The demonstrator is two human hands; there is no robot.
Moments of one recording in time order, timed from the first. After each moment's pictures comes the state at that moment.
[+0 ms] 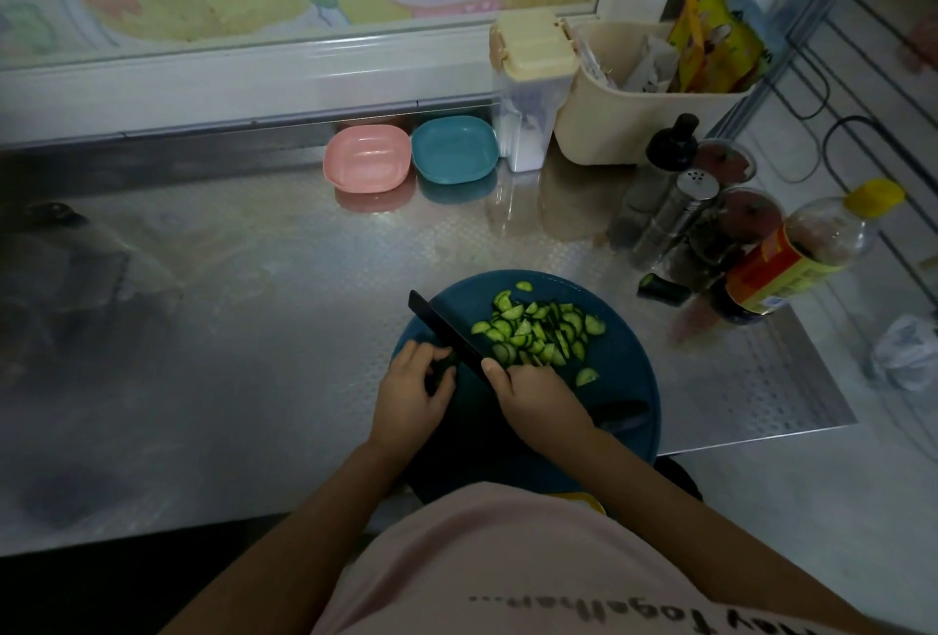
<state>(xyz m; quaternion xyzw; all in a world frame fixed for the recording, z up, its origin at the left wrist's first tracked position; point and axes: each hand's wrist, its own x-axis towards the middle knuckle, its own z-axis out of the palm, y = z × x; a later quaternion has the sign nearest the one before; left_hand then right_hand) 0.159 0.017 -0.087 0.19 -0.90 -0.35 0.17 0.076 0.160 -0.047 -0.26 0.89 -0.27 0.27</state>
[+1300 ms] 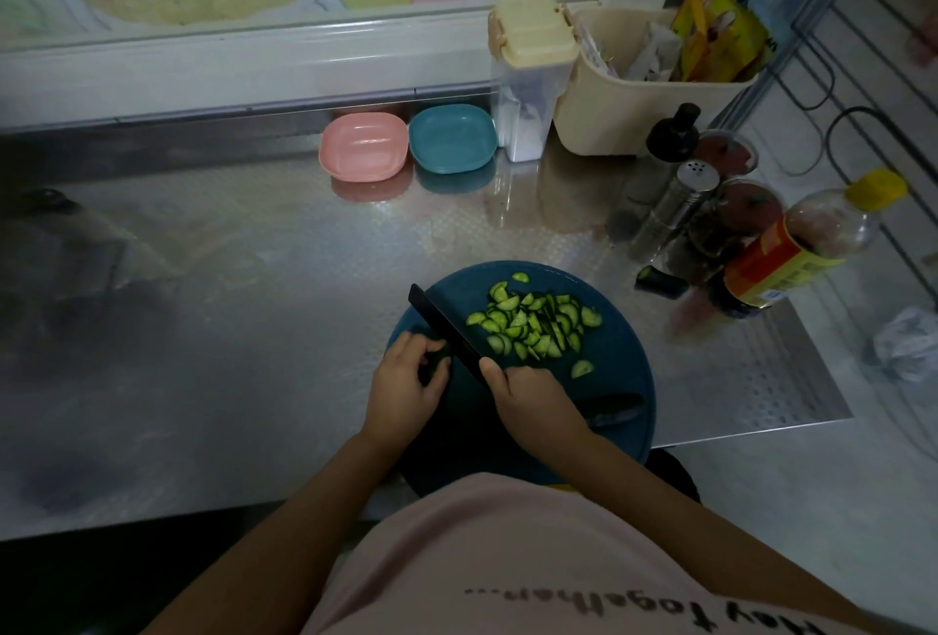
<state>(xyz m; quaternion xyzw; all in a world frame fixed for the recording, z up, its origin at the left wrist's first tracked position) 0.159 0.018 -0.086 0.19 -0.90 -0.34 0.18 0.086 0.166 -0.048 -0.25 0.89 -0.26 0.29</state>
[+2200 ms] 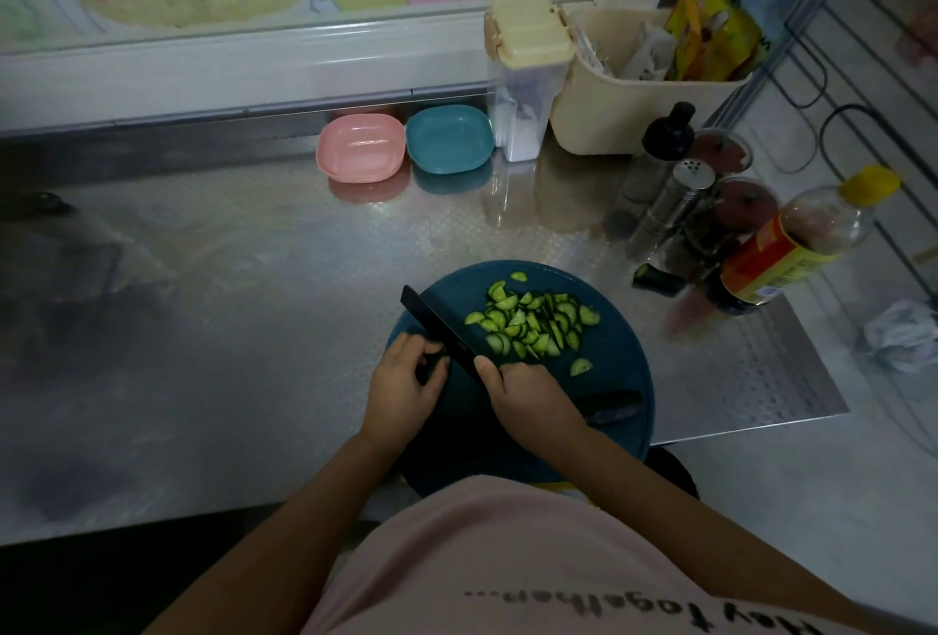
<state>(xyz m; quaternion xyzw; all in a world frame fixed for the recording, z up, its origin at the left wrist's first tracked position) 0.160 0.018 -0.089 0.19 -0.90 -0.35 0.19 0.086 0.162 -0.043 -0.26 0.88 -0.27 0.29</state>
